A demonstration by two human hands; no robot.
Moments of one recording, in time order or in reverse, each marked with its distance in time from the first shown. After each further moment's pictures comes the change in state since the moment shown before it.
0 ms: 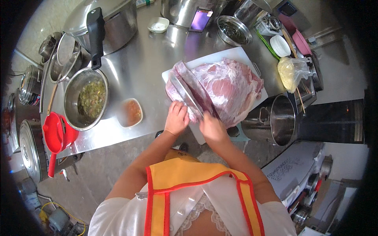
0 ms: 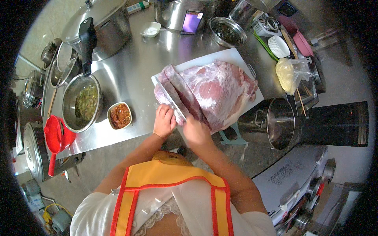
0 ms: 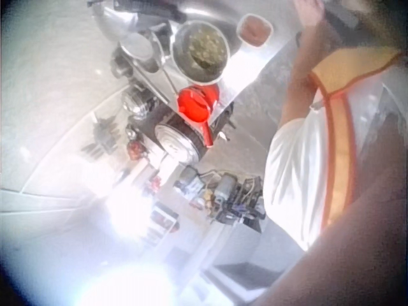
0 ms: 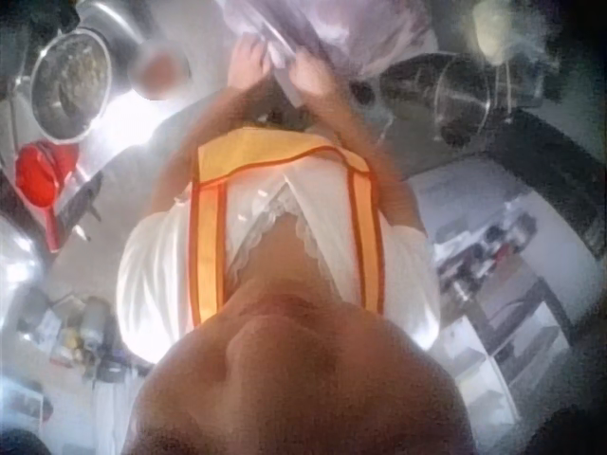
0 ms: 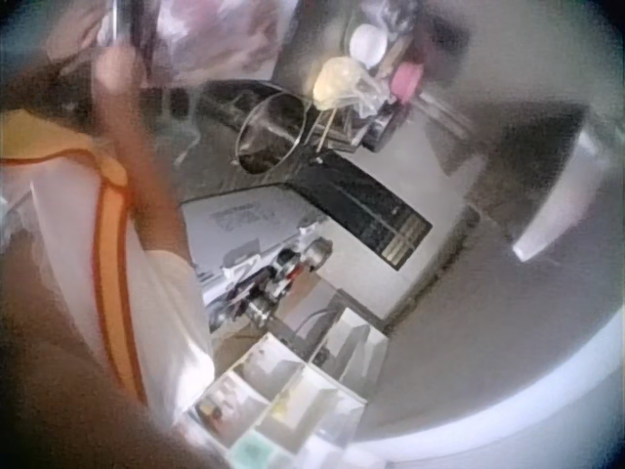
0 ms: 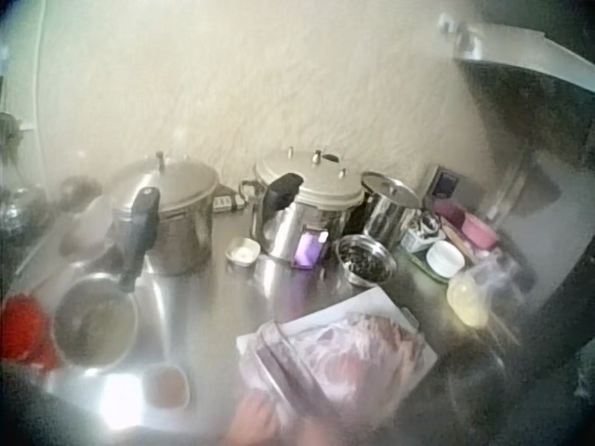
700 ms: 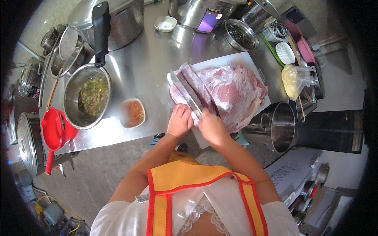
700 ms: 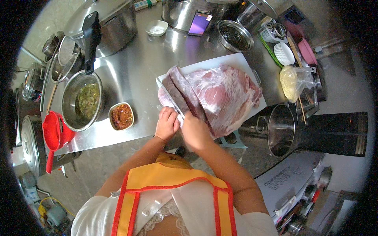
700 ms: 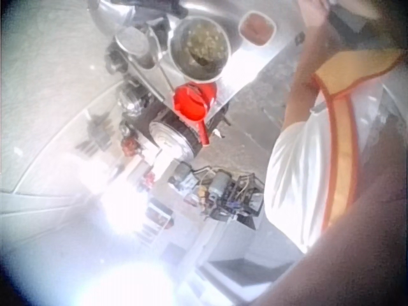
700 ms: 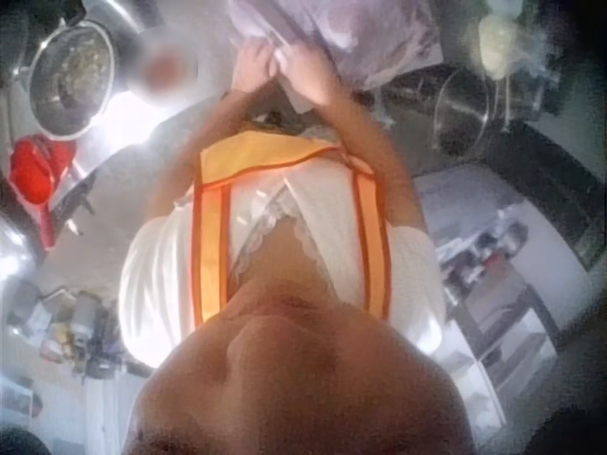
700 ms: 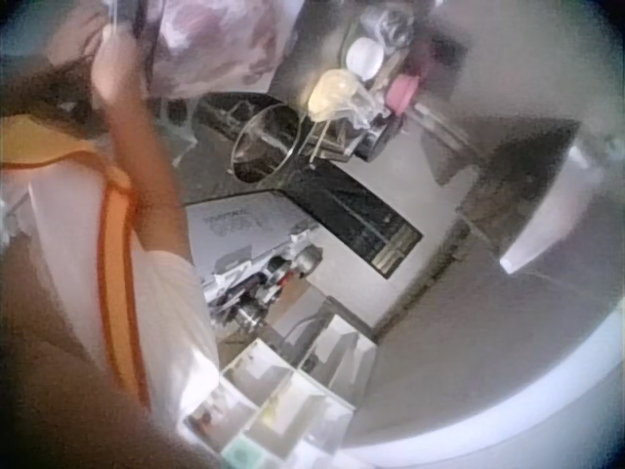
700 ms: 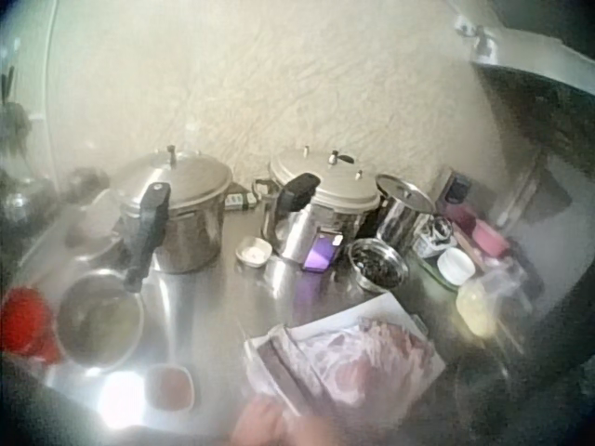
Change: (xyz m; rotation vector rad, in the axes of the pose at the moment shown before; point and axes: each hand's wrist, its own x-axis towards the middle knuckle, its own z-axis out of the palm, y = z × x) left_hand 0.002 -0.003 0.000 -0.014 -0.042 -0.039; right_hand 0.037 -0.014 0.002 -0.026 -0.097 -0.027
